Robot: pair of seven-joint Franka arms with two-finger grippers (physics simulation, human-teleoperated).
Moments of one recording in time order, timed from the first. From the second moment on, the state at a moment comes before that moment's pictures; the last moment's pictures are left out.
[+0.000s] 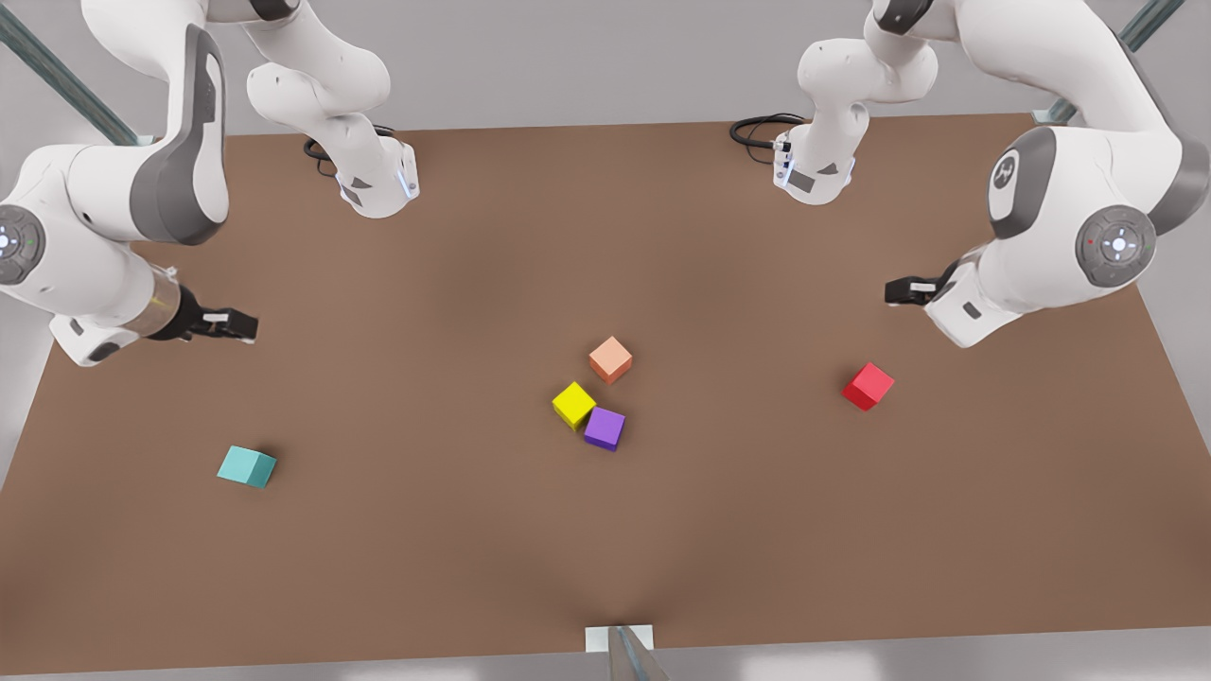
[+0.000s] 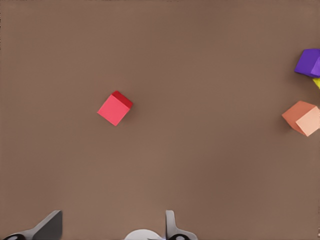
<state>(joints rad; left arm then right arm) -0.10 0.27 -0.03 -1.27 -0.01 1.24 -0.05 0.19 0.12 -0.23 -1.56 -0.01 1.53 0.03</state>
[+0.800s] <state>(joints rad) -0.03 0.41 0.10 -1.99 -0.13 2.17 -0.59 0.18 0.13 -0.23 -1.56 0.01 1.59 0.03</state>
